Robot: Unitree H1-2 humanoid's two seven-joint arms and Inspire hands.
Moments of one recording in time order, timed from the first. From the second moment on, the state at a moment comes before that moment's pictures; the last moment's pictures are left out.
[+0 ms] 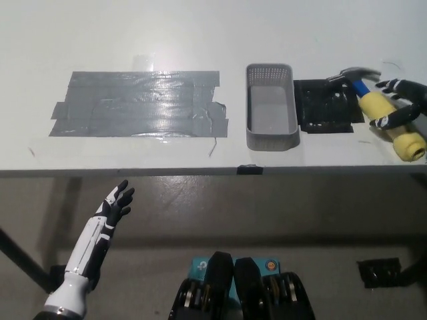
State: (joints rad) left_arm -0.02 0.20 -0.04 -0.14 0.05 0.02 -0.10; right_arm -1.06 -0.49 0.31 1.11 -0.37 0.10 0.38
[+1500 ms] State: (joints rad) left_arm -0.02 0.20 -0.05 -0.11 0.05 0.02 -0.10; right_arm -0.08 -0.19 0.08 -0.12 -0.36 -0.04 0.06
